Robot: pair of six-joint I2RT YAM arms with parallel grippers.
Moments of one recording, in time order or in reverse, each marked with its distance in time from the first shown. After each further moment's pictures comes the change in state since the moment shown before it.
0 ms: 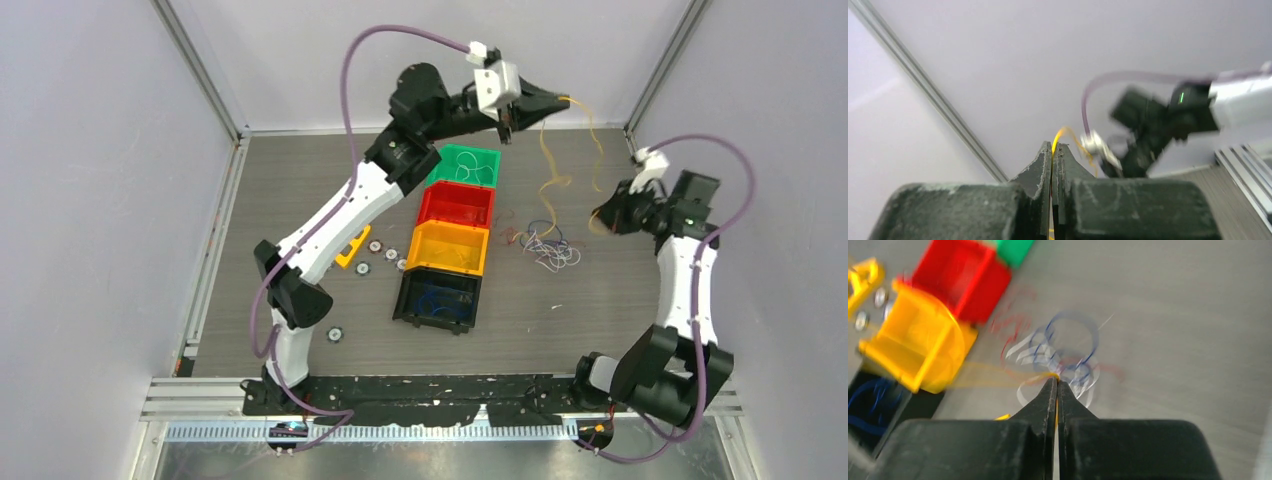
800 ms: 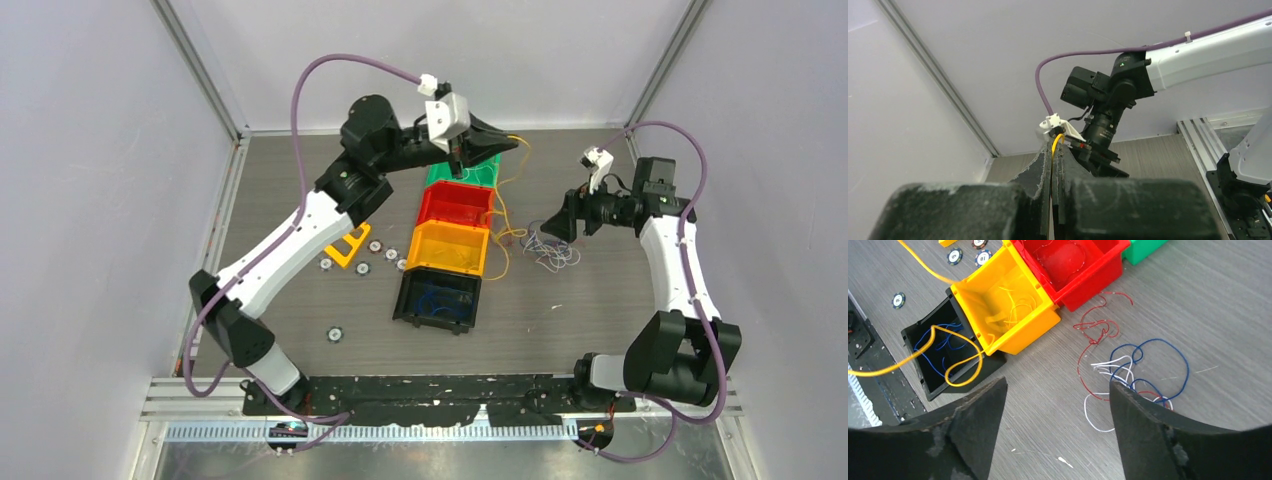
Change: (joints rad) left arm 0.059 -0.364 -0.471 0.043 0.002 -0.040; right arm 0.223 0.128 0.025 -0.241 -0.186 -0.248
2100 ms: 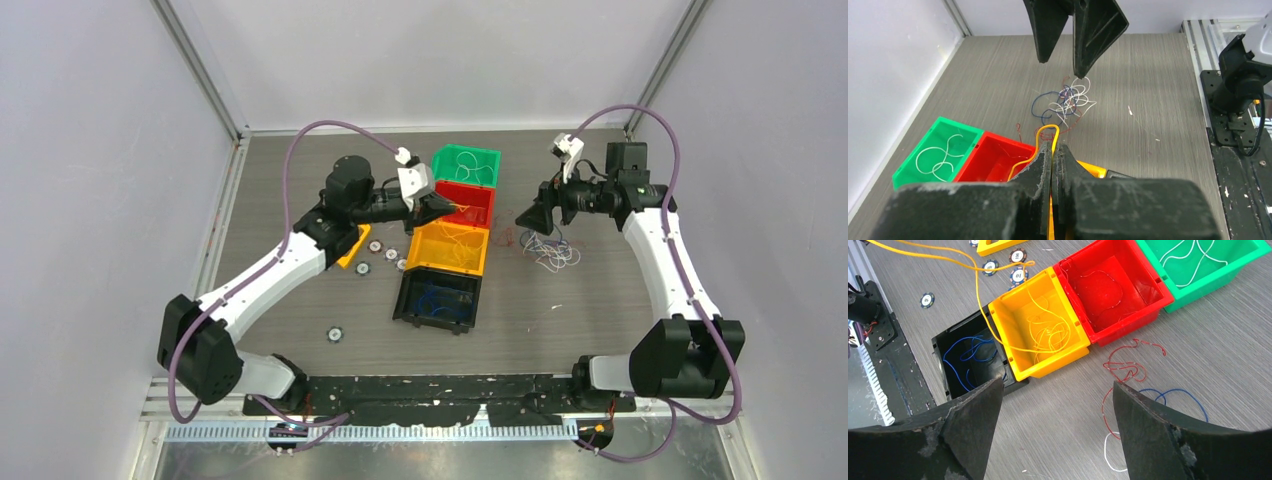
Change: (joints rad) left arm 0.152 -0.265 -0.649 -0.007 0.018 0.102; right arm 0.195 0.004 0.095 0.041 0.015 0.081
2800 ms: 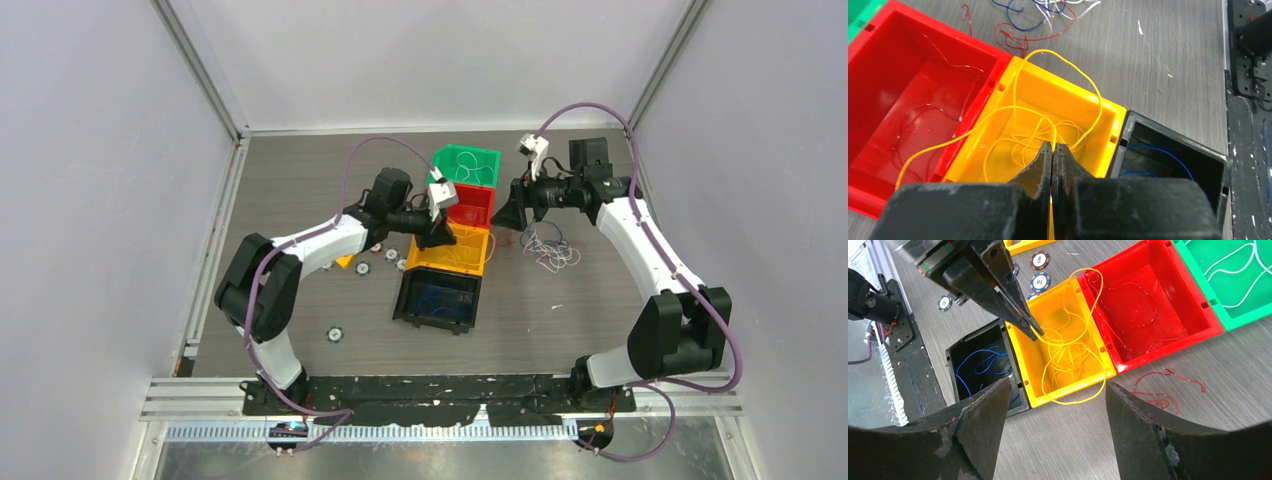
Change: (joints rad) left arm 0.023 0.385 0.032 -0.100 0.026 0.010; right arm 0.157 0.105 0.014 0.116 0.031 0.111
